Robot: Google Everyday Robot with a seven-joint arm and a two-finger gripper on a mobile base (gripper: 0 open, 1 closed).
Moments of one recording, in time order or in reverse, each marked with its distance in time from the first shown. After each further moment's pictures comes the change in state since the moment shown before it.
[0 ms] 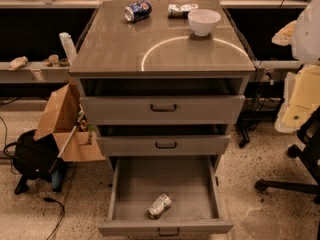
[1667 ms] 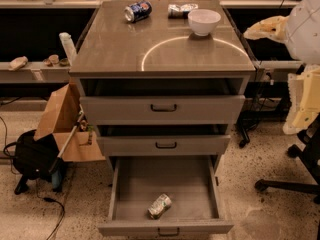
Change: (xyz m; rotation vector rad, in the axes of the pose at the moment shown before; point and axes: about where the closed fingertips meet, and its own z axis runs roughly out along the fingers) arm -0.030 0.012 -0.006 -0.038 -0.171 -0.358
